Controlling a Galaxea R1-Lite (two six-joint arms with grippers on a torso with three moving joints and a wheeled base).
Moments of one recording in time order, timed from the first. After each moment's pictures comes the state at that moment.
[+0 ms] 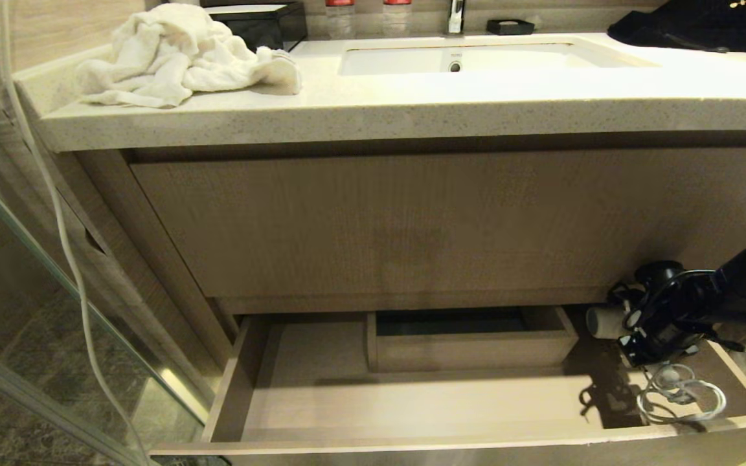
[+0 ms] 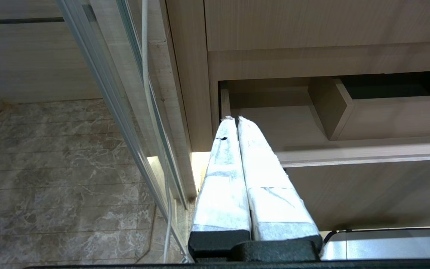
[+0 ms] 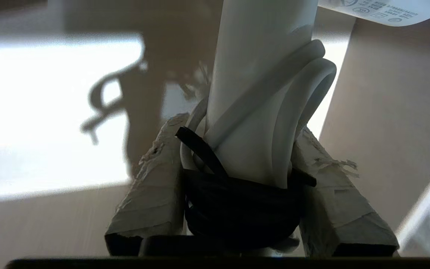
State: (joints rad) left arm 0.00 0.00 0.00 0.00 0.00 0.00; right arm -0.25 2.36 -1.22 -0.03 -0.19 -0.35
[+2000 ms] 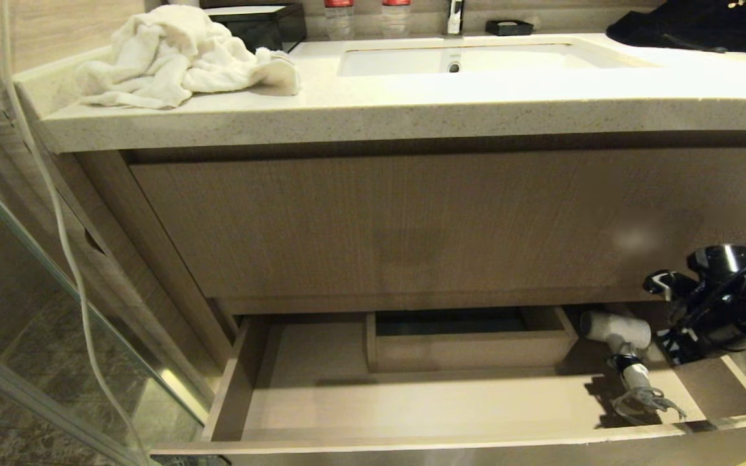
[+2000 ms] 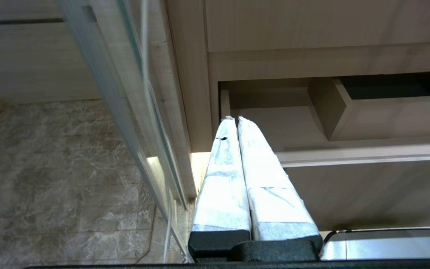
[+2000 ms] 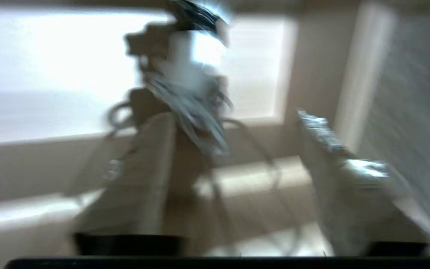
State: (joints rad) left arm 0.00 0.00 0.00 0.00 0.00 0.00; right arm -0.26 1.99 -0.90 -0.12 -0.16 -0.39
